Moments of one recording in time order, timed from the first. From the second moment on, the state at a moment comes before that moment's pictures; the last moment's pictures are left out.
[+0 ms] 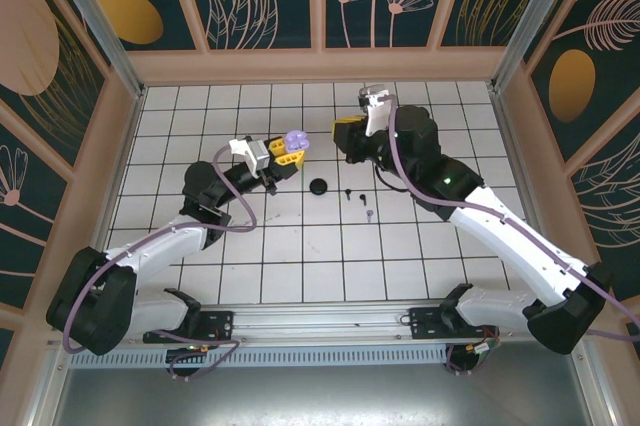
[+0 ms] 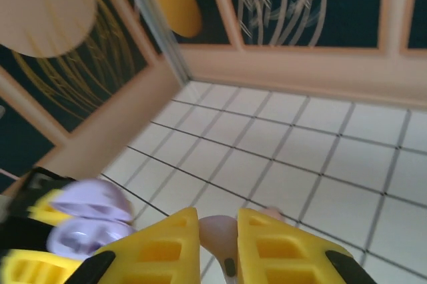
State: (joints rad) left arm -0.50 1.27 0.58 1.00 0.64 -0.06; right arm 0.76 1.18 1.22 -0.25 -0.04 0.32
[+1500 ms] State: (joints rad) left arm -0.53 1.31 0.62 1.00 0.65 -0.06; right arm 0.89 1.24 1.15 -0.06 -0.12 0.28
